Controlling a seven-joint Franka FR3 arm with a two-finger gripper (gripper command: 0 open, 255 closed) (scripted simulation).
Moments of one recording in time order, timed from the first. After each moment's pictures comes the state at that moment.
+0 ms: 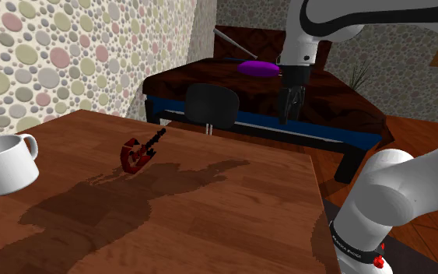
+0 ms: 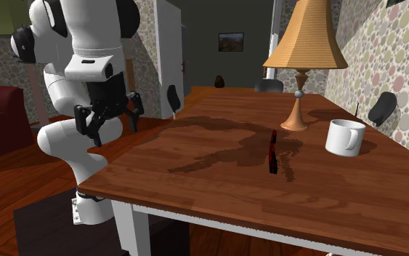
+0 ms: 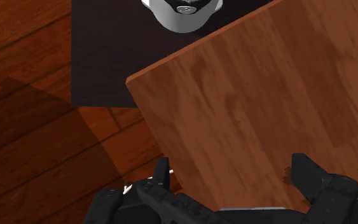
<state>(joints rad) 0.01 -0.77 -0.05 -2.43 0.06 1.50 -0.11</state>
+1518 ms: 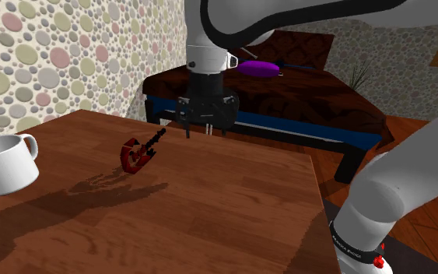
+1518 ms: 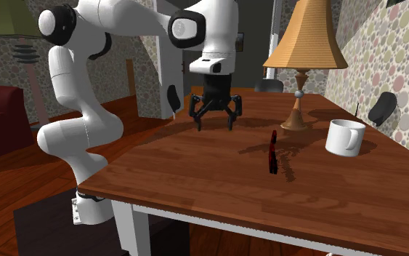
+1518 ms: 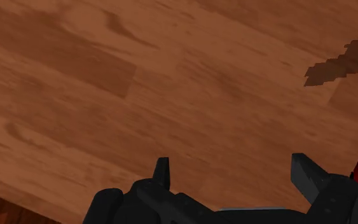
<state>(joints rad) -0.11 -0.37 0.59 -2.11 0.22 1.75 1.01</state>
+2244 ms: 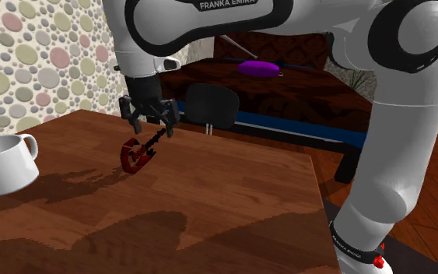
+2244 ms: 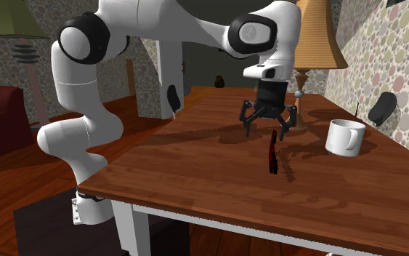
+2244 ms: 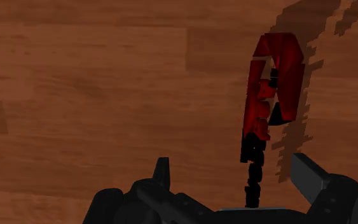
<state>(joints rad) -0.07 0.24 0.79 -1.60 -0.22 1.70 1.72</state>
